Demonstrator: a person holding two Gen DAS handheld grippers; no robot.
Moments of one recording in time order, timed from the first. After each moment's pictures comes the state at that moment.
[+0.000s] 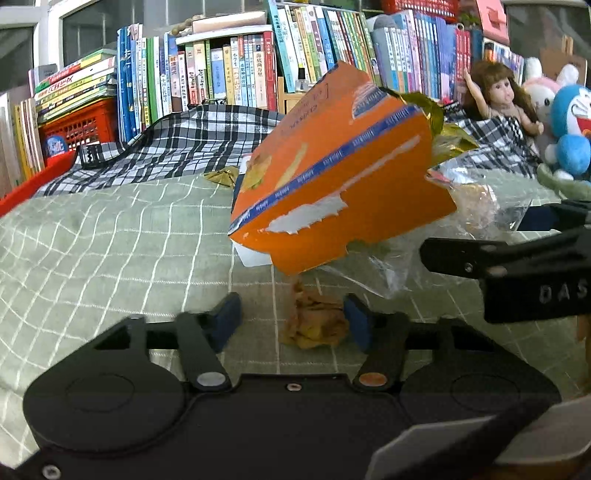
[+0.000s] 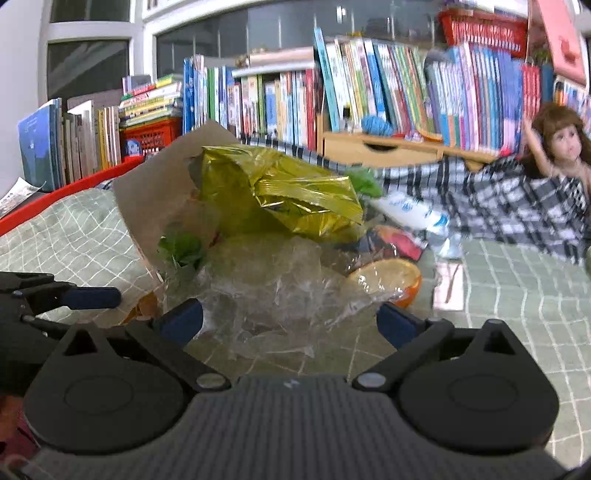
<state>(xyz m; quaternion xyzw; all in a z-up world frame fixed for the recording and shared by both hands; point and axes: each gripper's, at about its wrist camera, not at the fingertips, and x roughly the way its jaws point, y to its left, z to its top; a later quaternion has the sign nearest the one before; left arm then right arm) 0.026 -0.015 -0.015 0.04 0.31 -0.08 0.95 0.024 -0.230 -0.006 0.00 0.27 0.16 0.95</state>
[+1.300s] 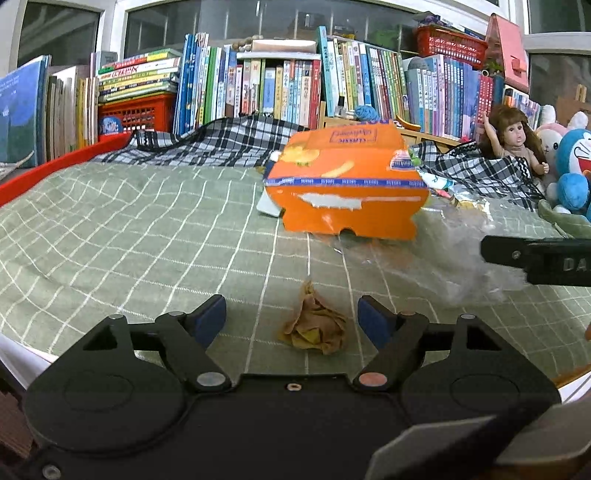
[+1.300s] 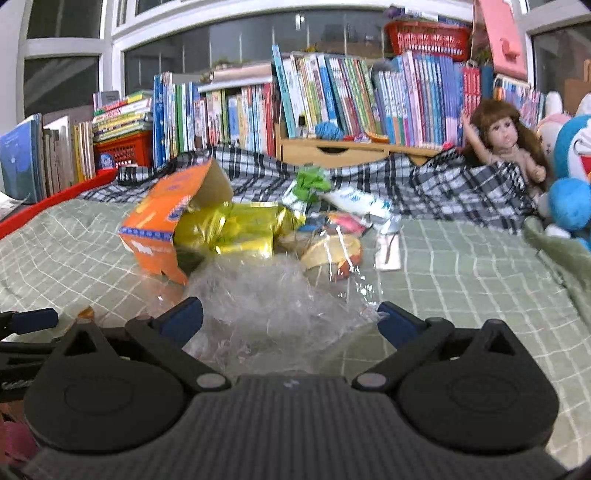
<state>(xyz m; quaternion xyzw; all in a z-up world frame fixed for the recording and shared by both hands) -0.063 0.019 -0.022 -0.02 0.26 -0.04 0.96 -0.038 -0.246 -0.006 0.00 0.25 0.08 0.97</state>
